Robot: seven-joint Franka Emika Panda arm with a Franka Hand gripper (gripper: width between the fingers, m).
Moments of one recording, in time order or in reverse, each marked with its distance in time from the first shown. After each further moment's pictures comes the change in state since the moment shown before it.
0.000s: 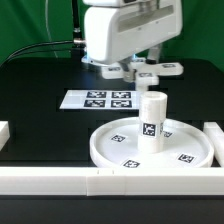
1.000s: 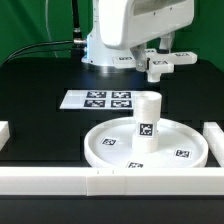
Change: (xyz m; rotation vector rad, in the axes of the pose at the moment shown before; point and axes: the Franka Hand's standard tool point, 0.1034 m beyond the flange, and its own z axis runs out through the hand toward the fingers) arm 0.003 -0.003 -0.023 -0.026 0.011 0.010
